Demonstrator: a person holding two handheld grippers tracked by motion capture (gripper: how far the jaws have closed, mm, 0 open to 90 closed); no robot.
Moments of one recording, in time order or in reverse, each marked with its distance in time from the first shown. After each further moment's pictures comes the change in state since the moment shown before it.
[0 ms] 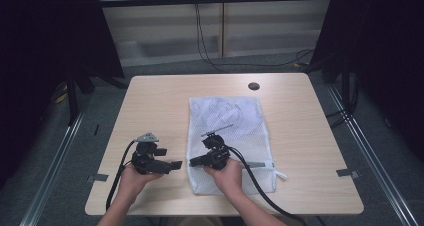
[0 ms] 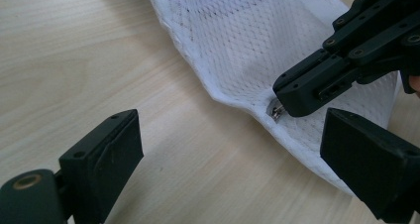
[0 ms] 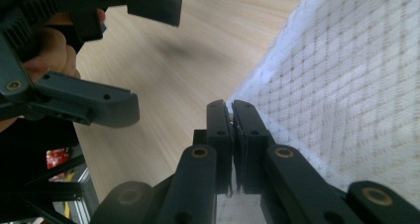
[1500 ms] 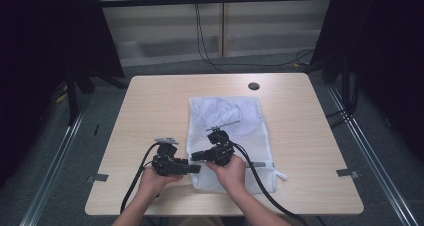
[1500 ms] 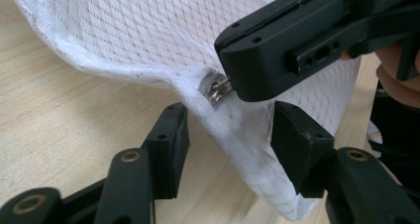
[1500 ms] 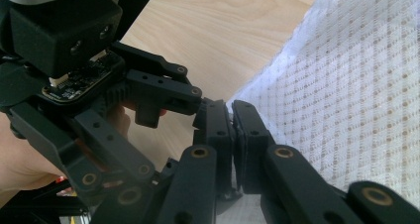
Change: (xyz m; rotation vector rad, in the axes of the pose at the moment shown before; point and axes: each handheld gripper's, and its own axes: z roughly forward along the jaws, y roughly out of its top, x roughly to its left) left arm -0.025 0.005 0.044 0.078 -0.177 -0.090; right arm 0.001 0.006 -0.019 -0.071 0.027 0.002
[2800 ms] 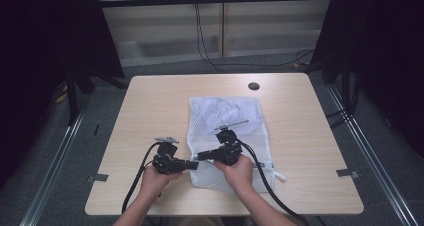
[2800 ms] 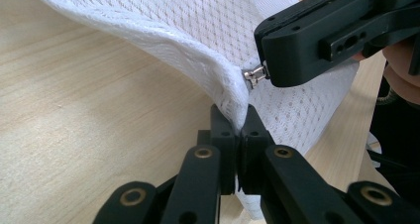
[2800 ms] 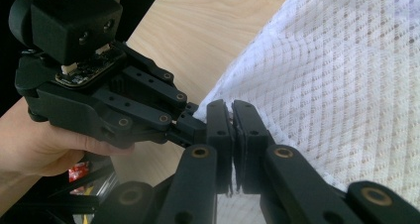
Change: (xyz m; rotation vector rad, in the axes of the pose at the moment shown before) left arm -0.002 0.001 0.001 -0.014 0.015 -0.039; right arm -0.013 -0.005 -0.017 -0.006 0.029 0.034
